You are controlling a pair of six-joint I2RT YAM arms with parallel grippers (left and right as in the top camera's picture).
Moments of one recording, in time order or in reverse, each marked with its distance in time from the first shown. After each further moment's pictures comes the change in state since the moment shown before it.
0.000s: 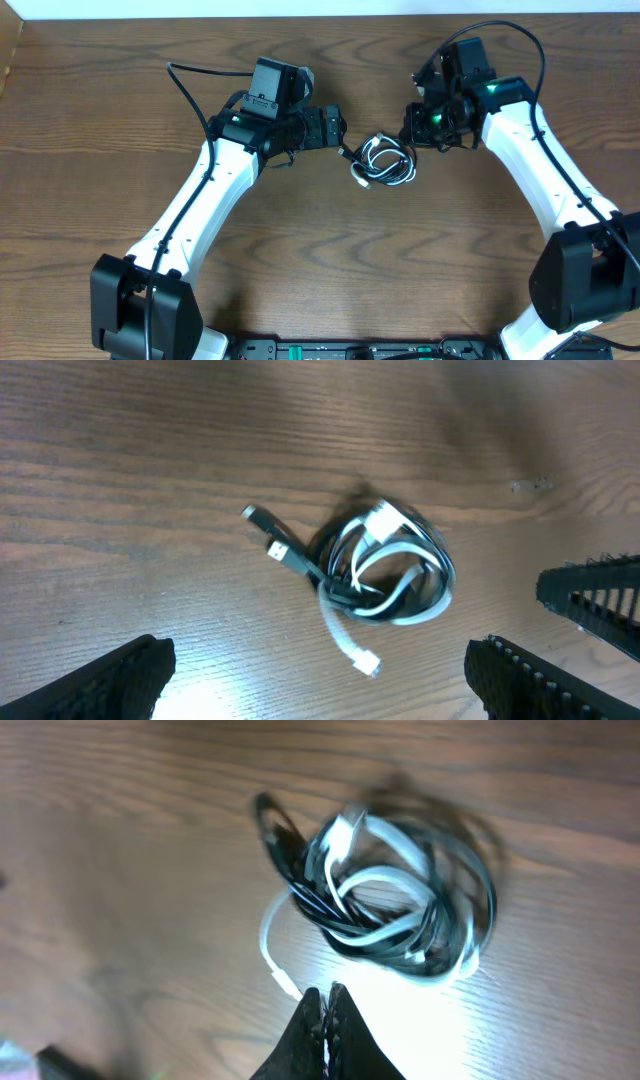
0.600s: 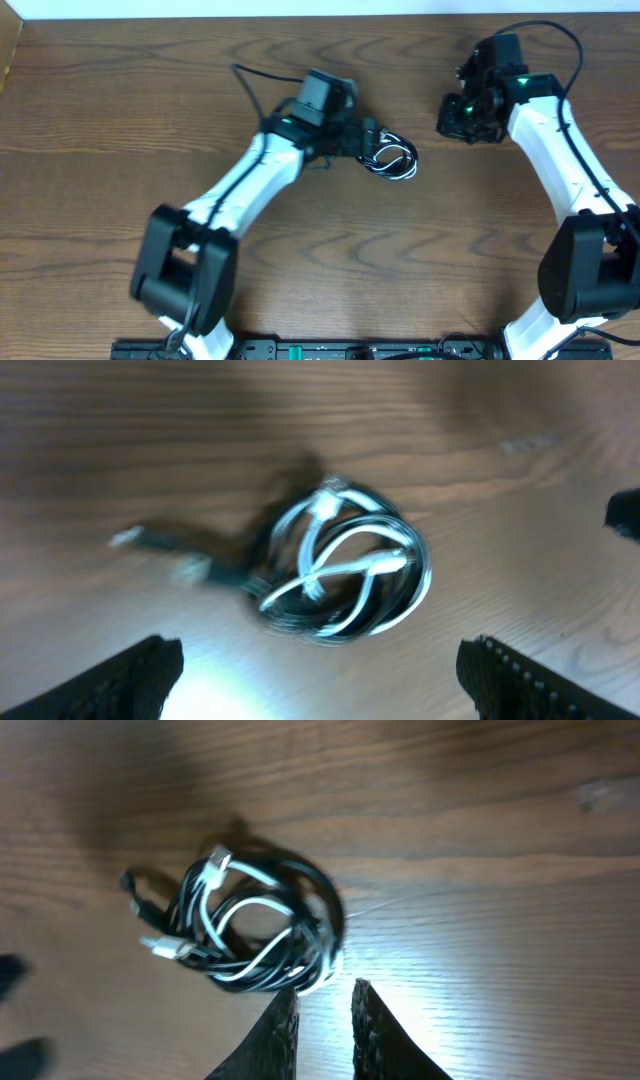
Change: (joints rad) left arm -0.145 0.201 -0.001 0.214 0.026 -0.001; right arm -0.142 0.017 -0.005 0.013 0.129 0.024
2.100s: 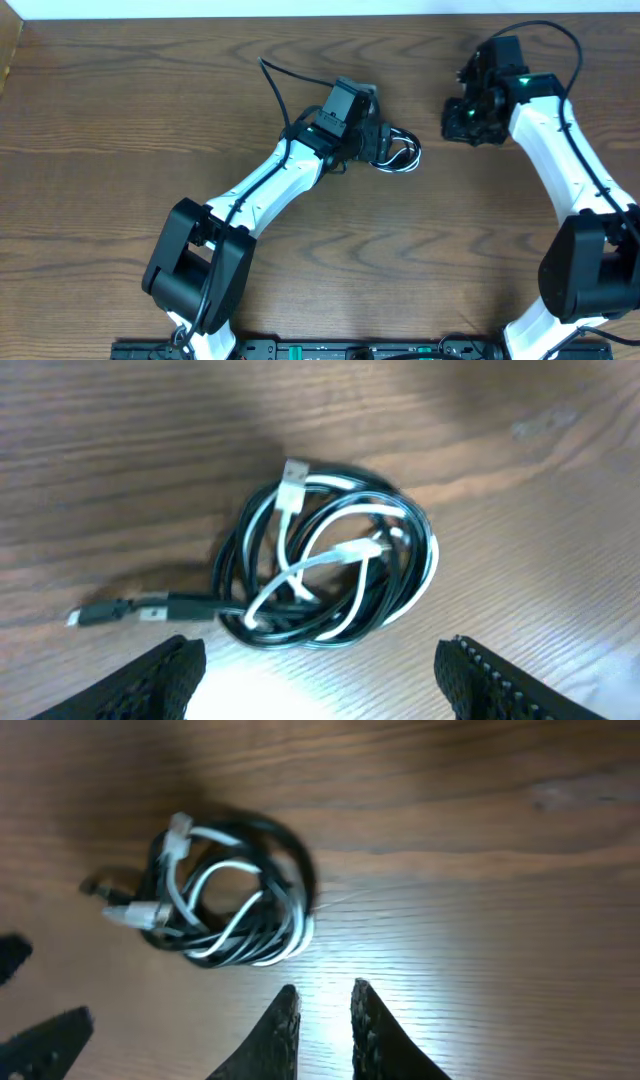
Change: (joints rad) left arm -0.072 0.027 -0.001 0.051 -0.117 0.061; right arm -0.017 0.000 0.000 -0.028 0.042 -0.057
